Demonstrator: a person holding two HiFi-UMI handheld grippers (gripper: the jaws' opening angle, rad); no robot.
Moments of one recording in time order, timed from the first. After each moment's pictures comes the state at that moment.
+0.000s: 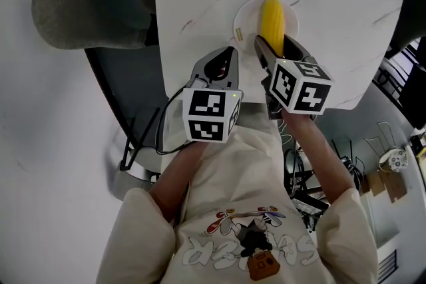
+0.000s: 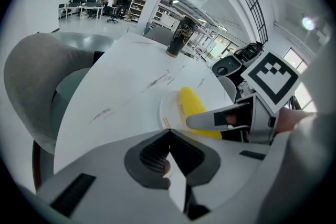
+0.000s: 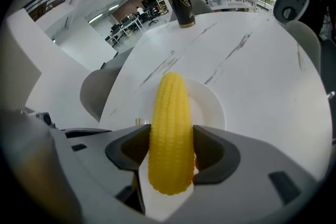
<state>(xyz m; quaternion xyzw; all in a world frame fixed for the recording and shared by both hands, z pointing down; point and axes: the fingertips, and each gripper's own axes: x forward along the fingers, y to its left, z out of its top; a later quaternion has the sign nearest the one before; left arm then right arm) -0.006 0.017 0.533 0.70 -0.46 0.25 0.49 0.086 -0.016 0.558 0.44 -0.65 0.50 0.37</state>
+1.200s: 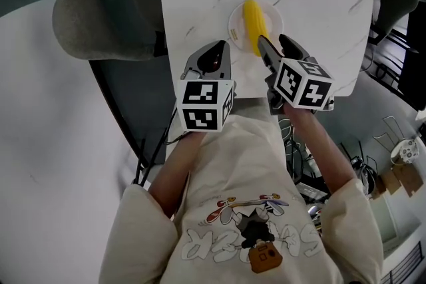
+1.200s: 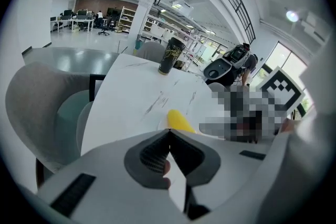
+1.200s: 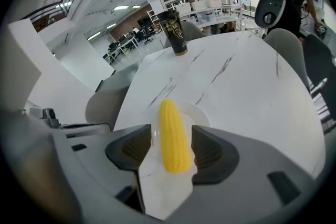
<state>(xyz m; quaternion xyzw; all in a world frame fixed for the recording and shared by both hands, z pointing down) -0.027 -0.015 0.476 0.74 -0.45 0.24 0.43 0.098 -0.027 0.497 0.50 -0.66 0.48 0.30</state>
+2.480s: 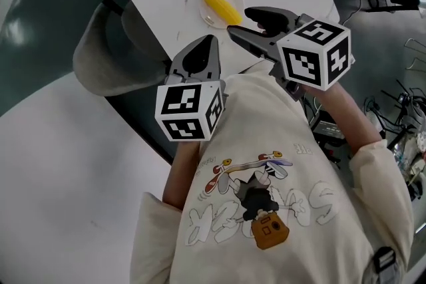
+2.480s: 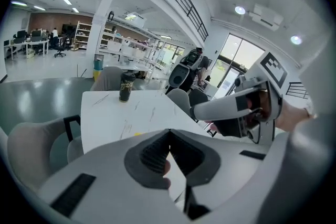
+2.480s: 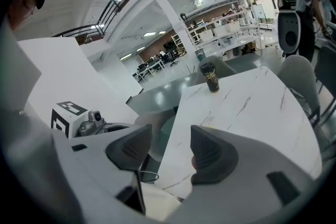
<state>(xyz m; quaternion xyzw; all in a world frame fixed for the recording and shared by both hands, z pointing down) -0.010 0.020 0.309 0.87 -0.31 0.22 0.32 0.051 0.007 0.286 0.45 -0.78 0.41 0.17</state>
